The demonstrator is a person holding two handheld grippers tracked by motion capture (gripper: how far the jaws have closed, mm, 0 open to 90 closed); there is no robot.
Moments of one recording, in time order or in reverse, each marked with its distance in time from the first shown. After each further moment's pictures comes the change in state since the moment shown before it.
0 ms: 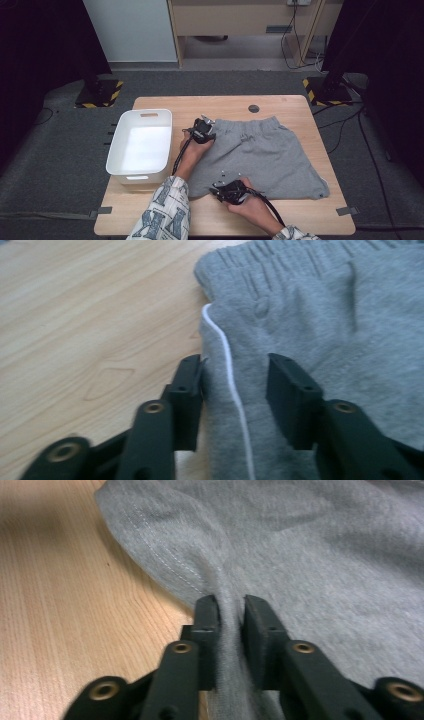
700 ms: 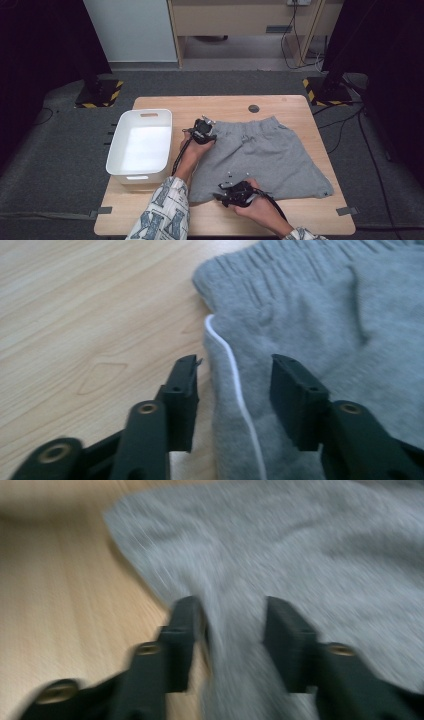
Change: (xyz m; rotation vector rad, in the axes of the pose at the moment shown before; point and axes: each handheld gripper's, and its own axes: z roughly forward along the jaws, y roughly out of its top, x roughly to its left) left arm -0.002 0.002 -0.002 -0.010 0.006 -0.008; right arm -0.002 -0.006 -0.018 -0.011 0.071 0.011
